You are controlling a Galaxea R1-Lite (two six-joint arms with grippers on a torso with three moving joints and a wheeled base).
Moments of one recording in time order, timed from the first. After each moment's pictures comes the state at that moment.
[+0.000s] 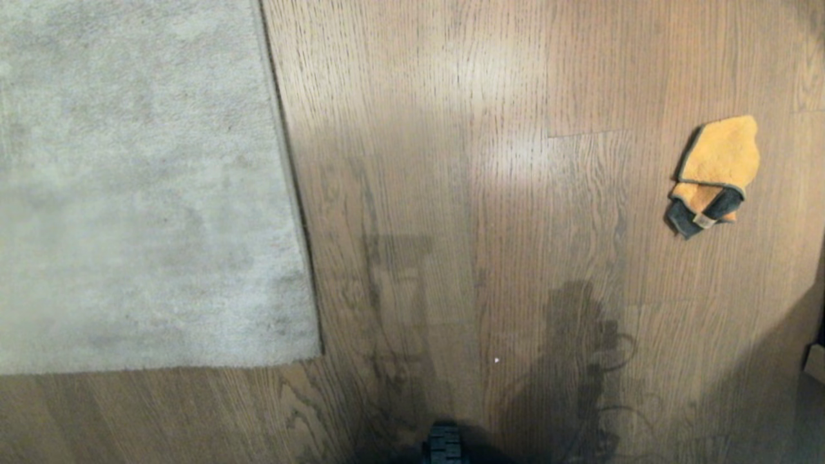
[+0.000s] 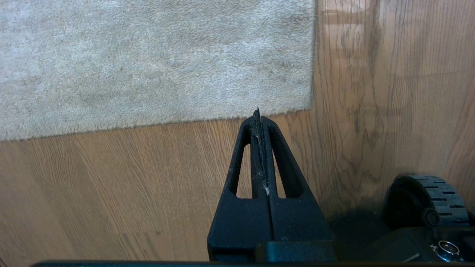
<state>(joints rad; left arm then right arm) -0.01 0.00 0.00 0.00 0.00 0.01 0.00 0.00 0.00 0.00 0.05 -0.10</state>
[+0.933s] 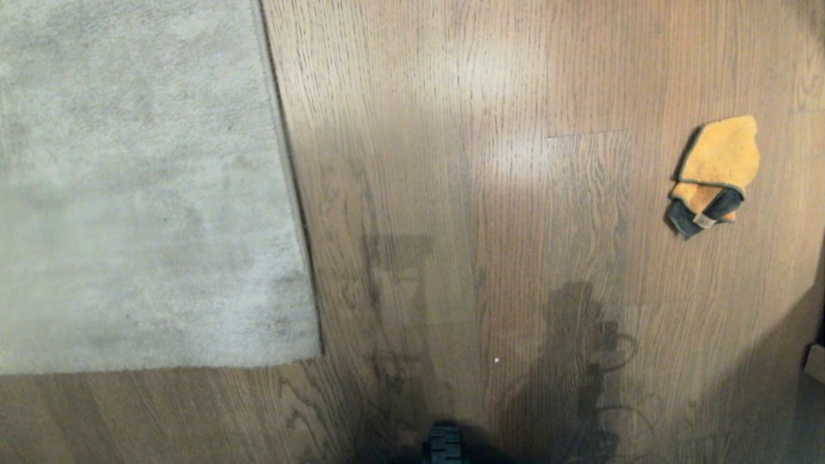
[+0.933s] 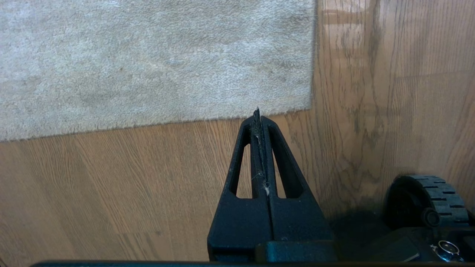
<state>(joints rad) -0.01 0.00 0.00 0.00 0.00 0.01 0.00 0.00 0.00 0.02 0.05 -0.11</state>
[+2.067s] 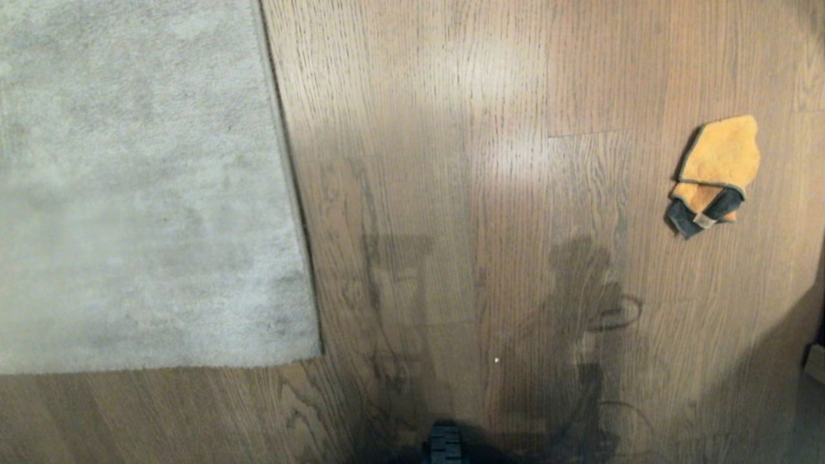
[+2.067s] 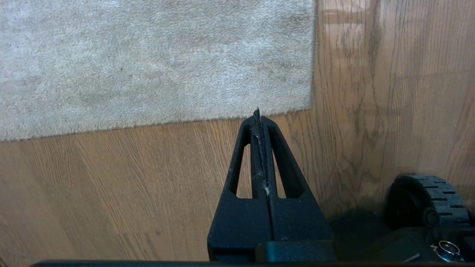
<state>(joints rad) -0.01 0.00 0.00 0.00 0.00 0.01 0.02 0.37 -0.24 0.03 0.08 -0.13</state>
